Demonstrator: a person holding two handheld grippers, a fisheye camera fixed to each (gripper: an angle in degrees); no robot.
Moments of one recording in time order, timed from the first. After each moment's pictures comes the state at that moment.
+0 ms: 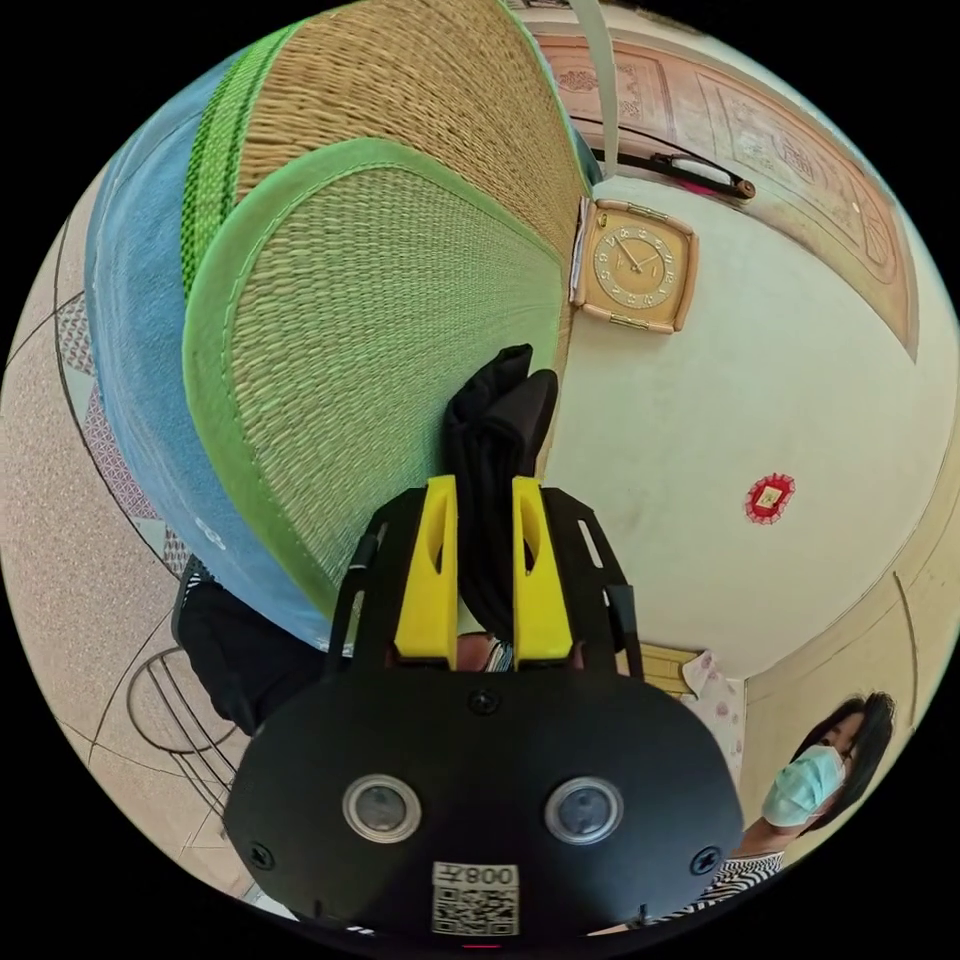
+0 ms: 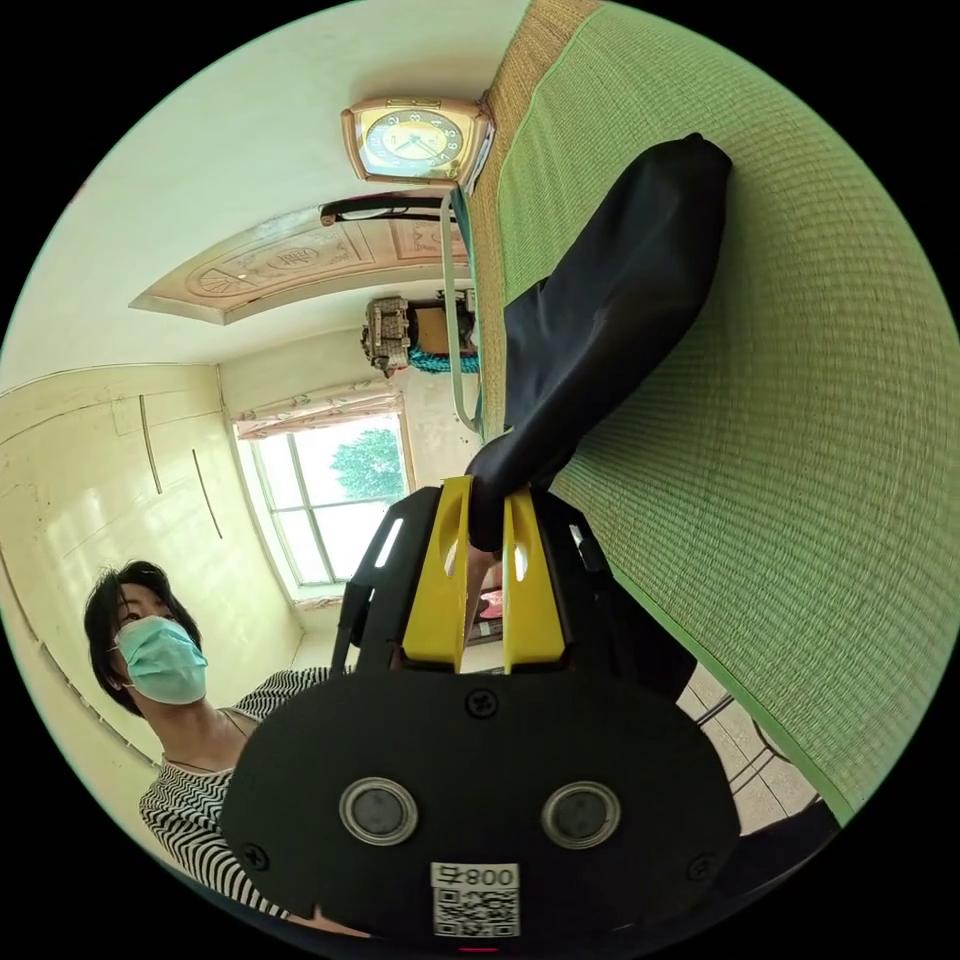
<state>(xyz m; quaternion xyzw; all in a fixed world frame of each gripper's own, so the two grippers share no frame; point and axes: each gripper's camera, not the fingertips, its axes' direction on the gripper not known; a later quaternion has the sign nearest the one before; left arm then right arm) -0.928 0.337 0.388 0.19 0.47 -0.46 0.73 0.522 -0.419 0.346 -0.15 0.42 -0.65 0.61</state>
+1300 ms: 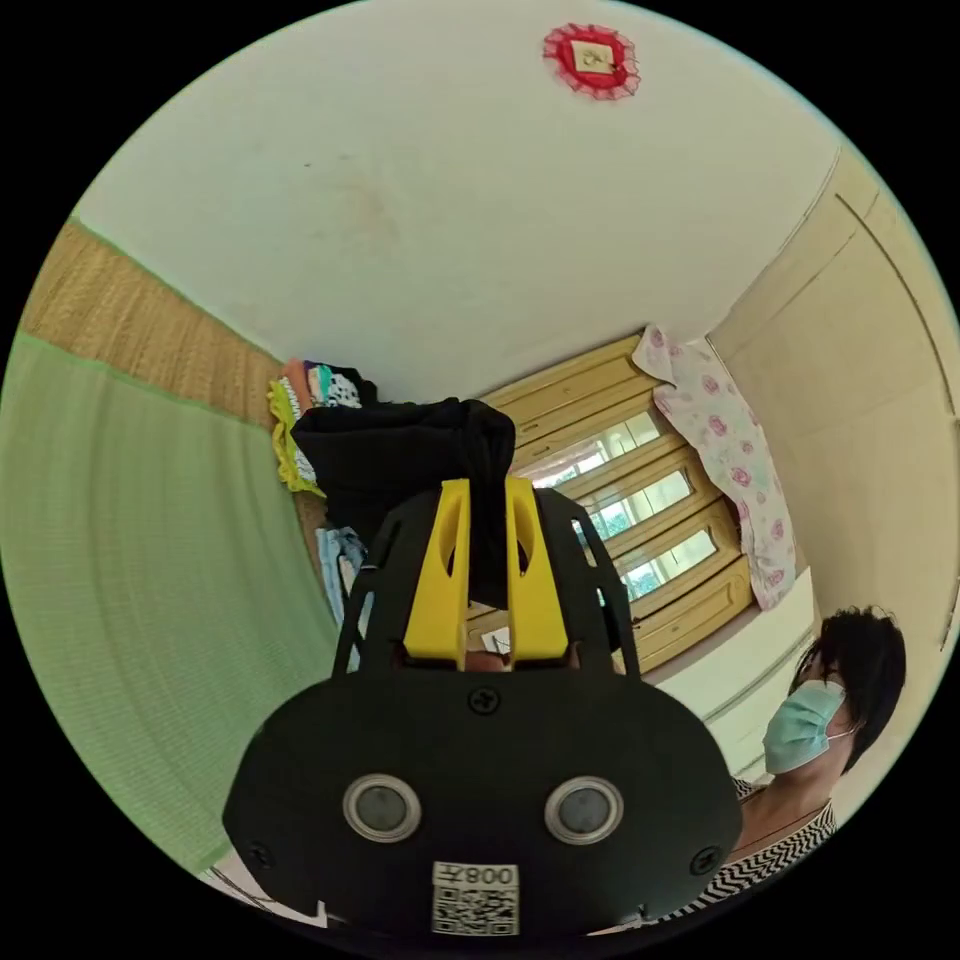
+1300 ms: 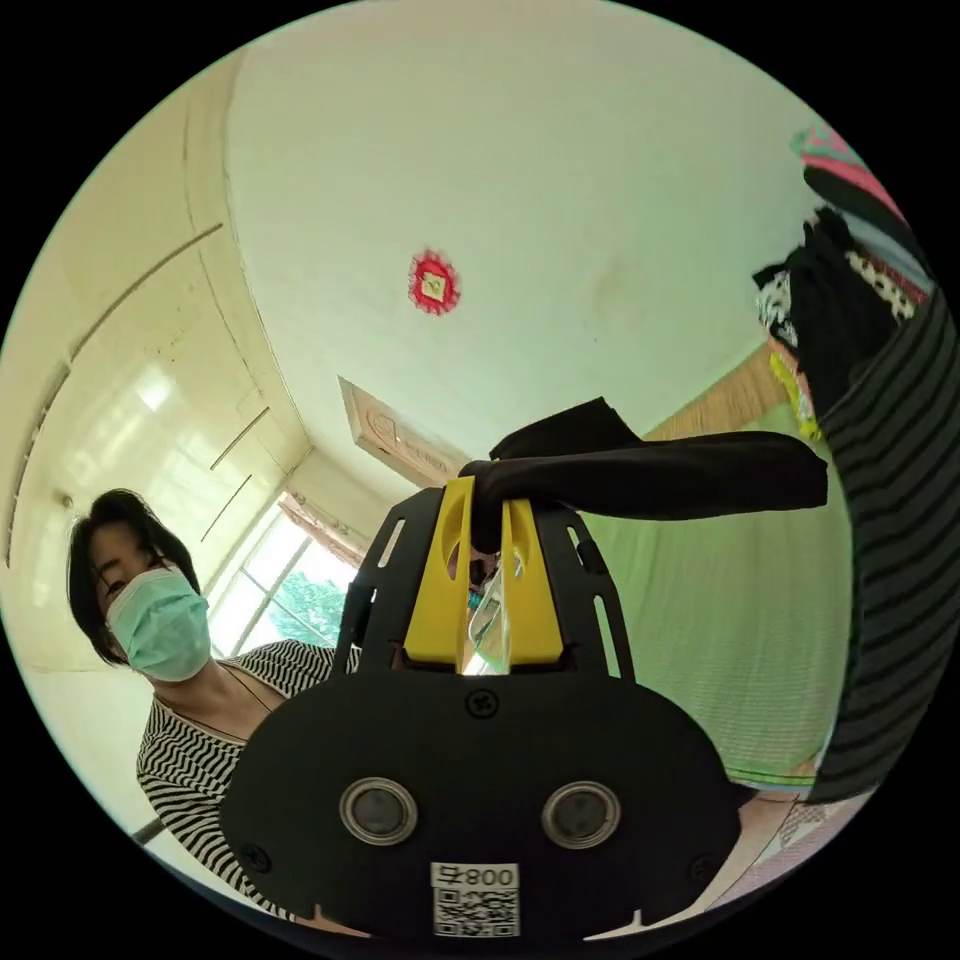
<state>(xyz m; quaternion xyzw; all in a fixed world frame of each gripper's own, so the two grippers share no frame) -0.176 -0.063 0.353 0.18 0.58 0.05 0.79 0.528 0.022 -0.288 0.03 0.07 -0.92 0.37</state>
